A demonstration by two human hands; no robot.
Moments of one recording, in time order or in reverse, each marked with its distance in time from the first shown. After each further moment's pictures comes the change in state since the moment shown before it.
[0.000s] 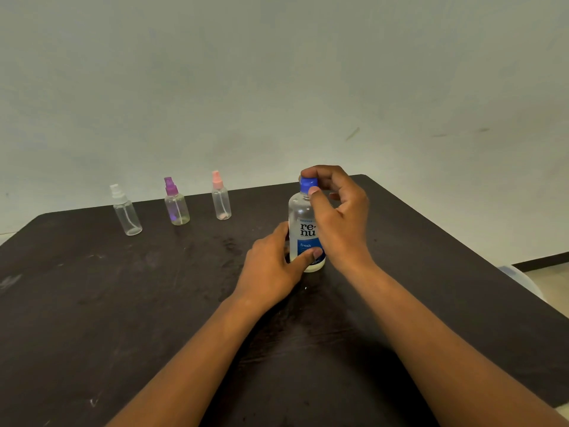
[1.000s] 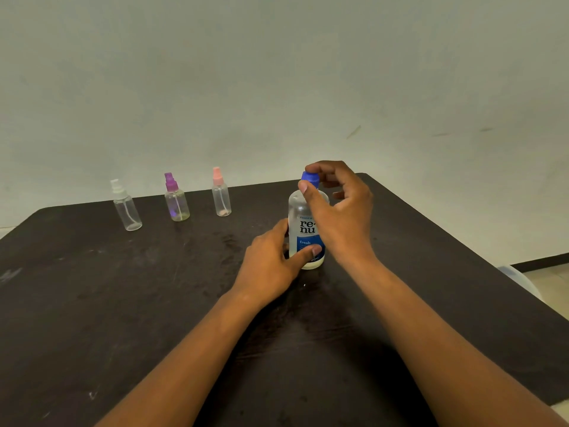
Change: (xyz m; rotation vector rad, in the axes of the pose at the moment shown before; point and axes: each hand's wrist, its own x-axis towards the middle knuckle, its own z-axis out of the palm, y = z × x) left_hand 0.002 -0.002 -0.001 0.013 -0.018 -0.017; right_hand 0.003 0.004 -0.002 -0.161 0.026 -0.023
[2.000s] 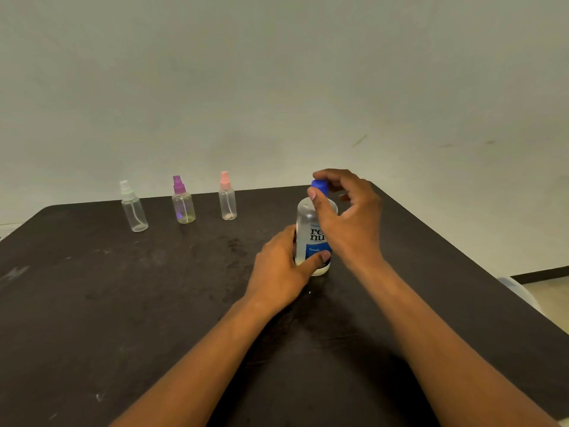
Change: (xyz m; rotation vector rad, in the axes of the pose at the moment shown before) left_hand 0.002 -0.001 0.010 -0.040 0.068 -0.027; right_hand 0.008 0.004 -0.004 -0.135 -0.038 -0.115
